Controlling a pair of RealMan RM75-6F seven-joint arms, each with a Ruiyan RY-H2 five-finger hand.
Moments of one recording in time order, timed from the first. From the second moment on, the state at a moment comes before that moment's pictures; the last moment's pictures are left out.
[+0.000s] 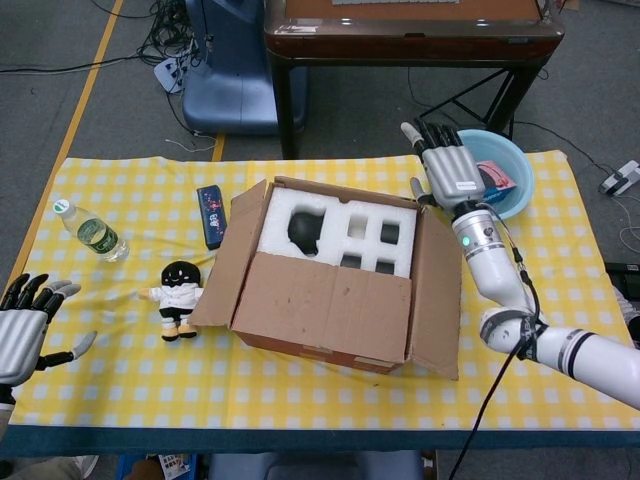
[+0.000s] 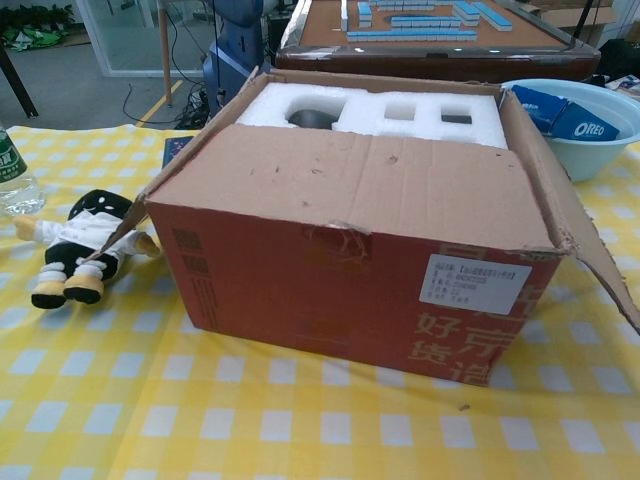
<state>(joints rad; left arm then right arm) -0.22 -0.88 -0.05 -1.88 1.39 1.36 0.23 0.96 -1.17 0.34 -1.52 -0.72 0.86 -0.40</state>
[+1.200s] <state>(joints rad) -0.20 -0.88 -0.05 -1.88 1.40 1.36 0.20 0.88 -1.03 0.13 -1.91 -0.91 0.78 -0.39</state>
